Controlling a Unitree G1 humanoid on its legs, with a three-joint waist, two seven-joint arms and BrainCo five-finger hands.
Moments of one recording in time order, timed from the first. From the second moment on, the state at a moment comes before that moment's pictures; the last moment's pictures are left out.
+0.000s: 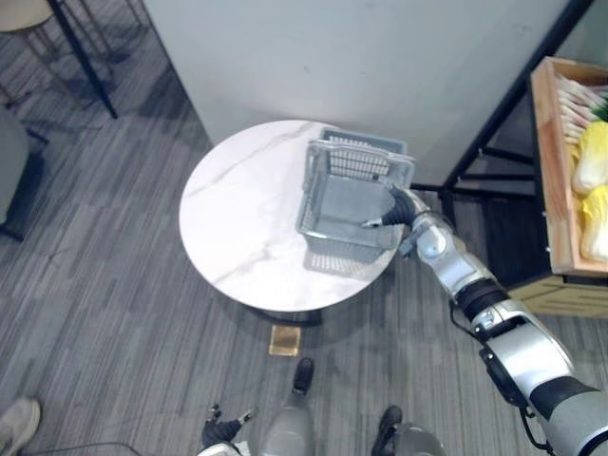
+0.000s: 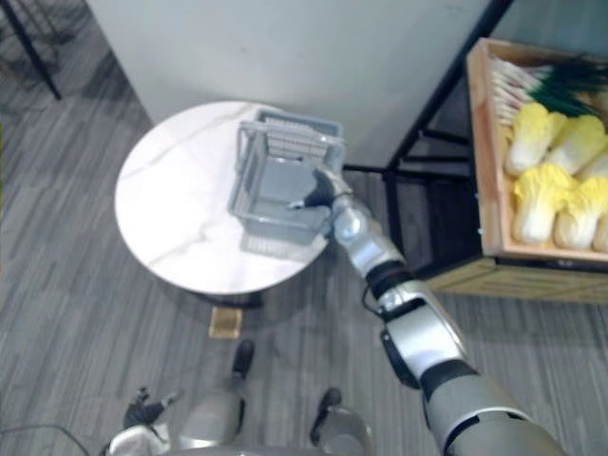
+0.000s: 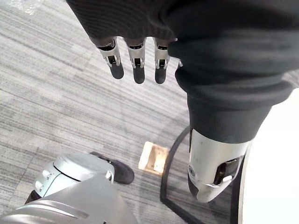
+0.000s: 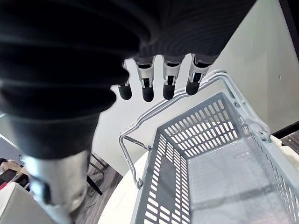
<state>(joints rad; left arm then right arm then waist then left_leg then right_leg) 0.10 0.13 0.17 1.01 -0.15 -0.20 0.23 -0.94 -0.26 0.30 0.93 -0.39 -0.12 -0.08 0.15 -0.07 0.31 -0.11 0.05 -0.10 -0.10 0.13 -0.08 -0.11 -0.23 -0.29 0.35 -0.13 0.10</state>
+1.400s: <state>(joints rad) 0.00 0.18 0.16 0.98 -0.19 -0.21 0.28 -1.53 -0.53 0.17 1.16 -0.44 -0.05 -0.24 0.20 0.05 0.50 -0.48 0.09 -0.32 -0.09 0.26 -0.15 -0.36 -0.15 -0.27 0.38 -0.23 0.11</state>
